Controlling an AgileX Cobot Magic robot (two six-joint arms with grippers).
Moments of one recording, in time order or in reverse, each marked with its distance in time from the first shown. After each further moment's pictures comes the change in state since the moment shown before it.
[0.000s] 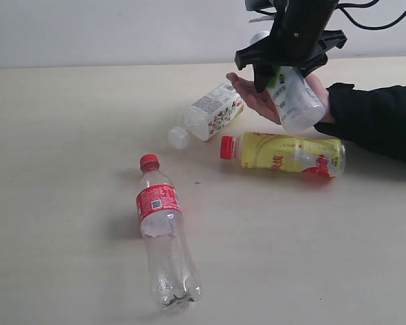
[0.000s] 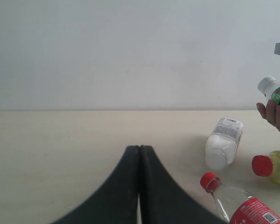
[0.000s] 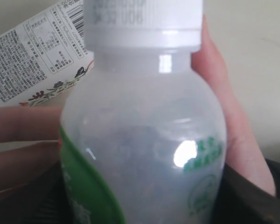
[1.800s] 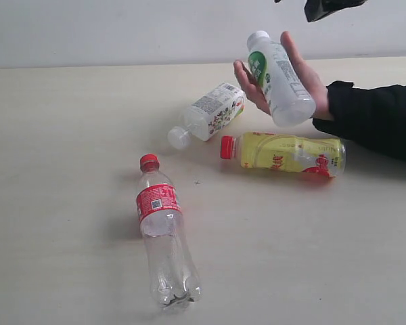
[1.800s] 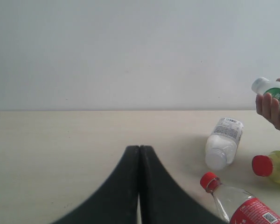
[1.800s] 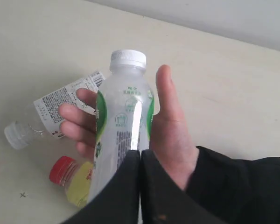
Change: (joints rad) left arm 0.000 0.000 0.000 0.000 0.000 0.000; right arm 0.000 -0.470 0.305 -0.032 -0.196 0.009
